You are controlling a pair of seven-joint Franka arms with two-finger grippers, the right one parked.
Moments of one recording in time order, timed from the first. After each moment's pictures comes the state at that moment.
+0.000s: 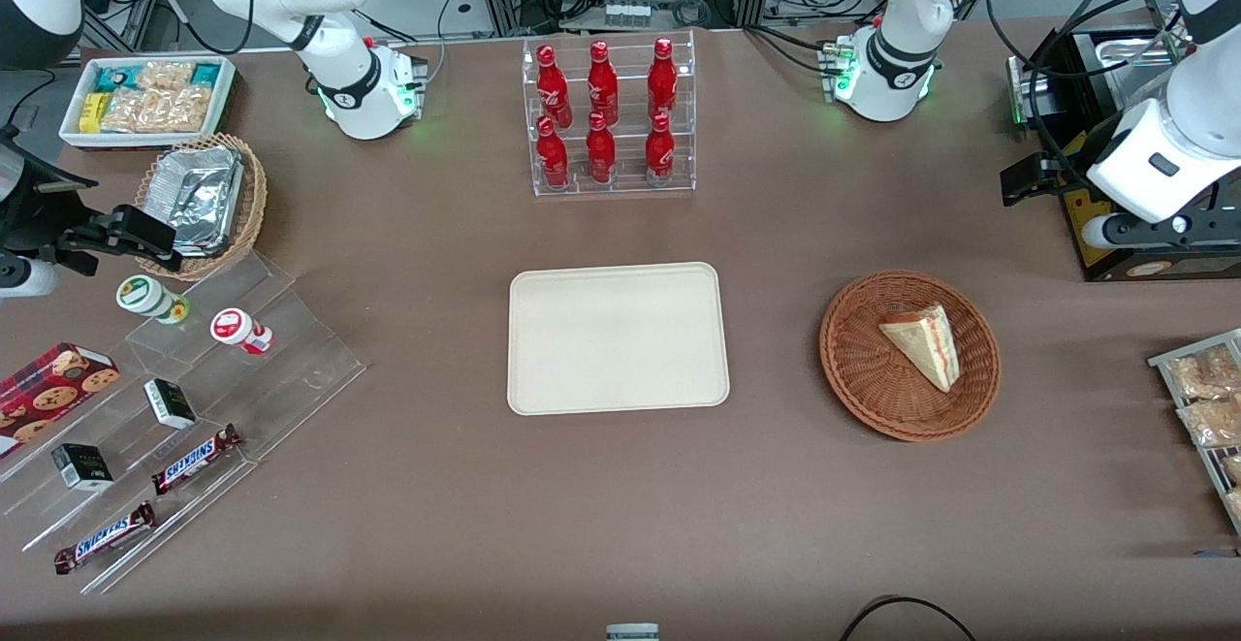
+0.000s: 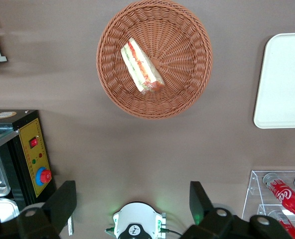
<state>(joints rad) -0.04 0.02 -0.06 -1.55 0.02 1.36 -0.10</state>
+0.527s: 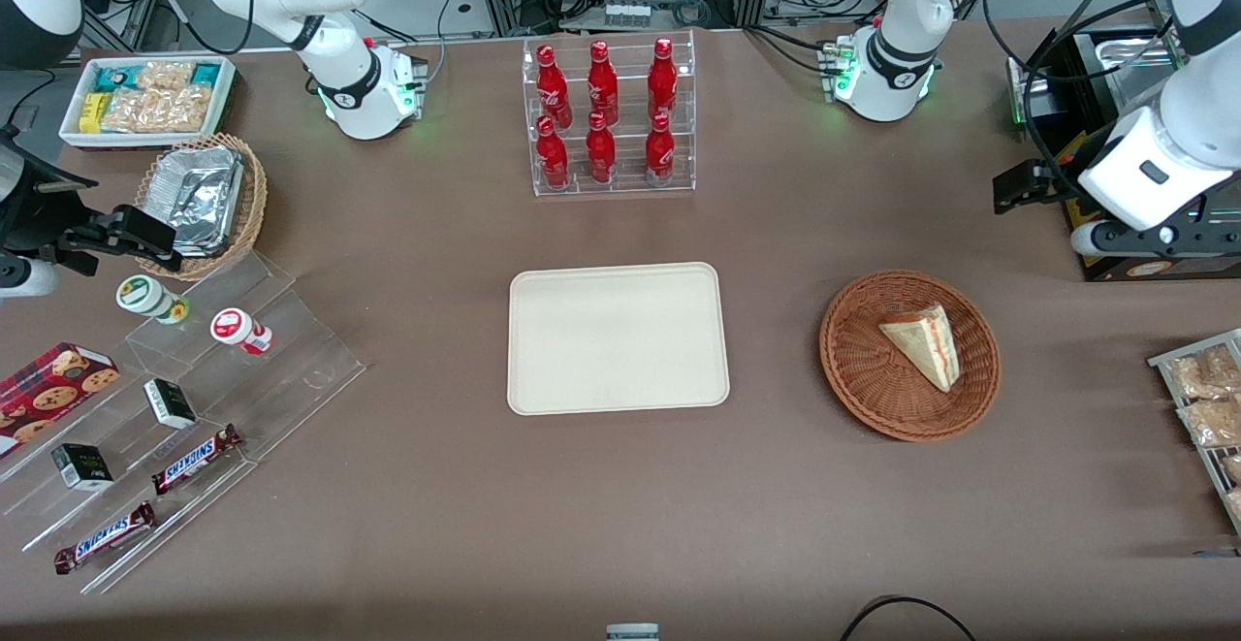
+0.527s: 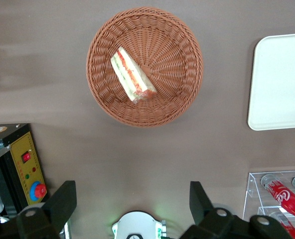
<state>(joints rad) -0.04 0.04 -0.06 -1.58 -0.01 1.43 -0.06</state>
